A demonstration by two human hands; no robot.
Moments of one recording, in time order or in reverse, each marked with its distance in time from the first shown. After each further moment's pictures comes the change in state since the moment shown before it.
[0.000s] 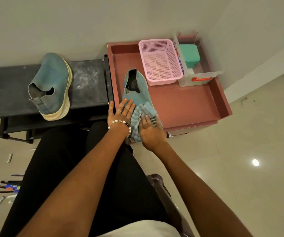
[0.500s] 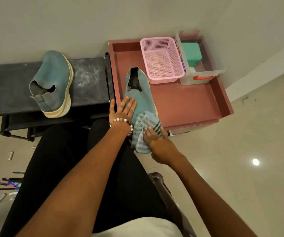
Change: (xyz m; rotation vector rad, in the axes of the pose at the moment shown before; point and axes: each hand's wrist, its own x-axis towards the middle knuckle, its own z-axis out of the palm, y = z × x) left_hand 0.000 0.001 0.001 0.006 0.045 0.003; right_hand -0.048 0.012 0.010 0.116 -0.045 -0.148
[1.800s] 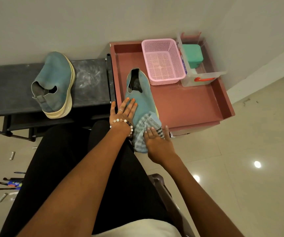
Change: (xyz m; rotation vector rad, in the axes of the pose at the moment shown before) left_hand 0.001 -0.001 0.001 -0.060 -0.011 0.014; right_hand 0.007 -0.014 -0.008 -0.005 -0.026 0.168
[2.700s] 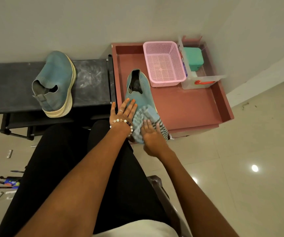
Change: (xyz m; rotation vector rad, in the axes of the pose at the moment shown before) left_hand -0.001 0.001 0.002 -0.004 0.023 0.010; right_hand 0.027 0.002 0.004 0.134 0.086 -0.056
